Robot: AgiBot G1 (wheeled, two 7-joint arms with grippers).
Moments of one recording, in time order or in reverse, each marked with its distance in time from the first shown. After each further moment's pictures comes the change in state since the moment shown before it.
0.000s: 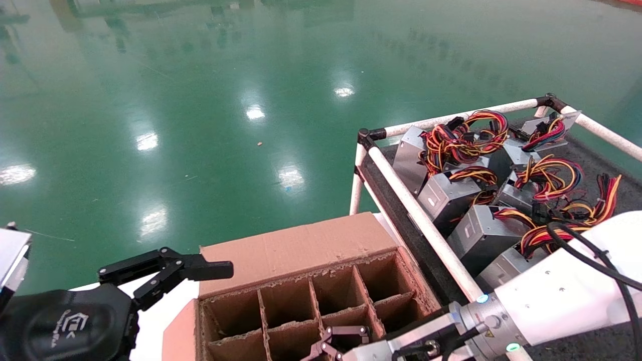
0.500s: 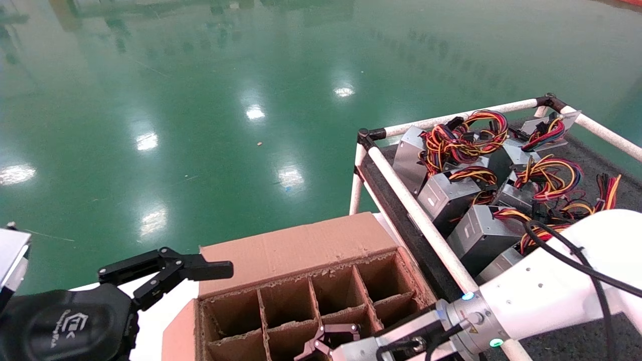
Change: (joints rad) left arm 0.000 0.000 0.000 0.000 0.000 0.000 0.000; right arm 0.017 -0.053 -0.016 -0.078 -0.007 0.011 -0.026
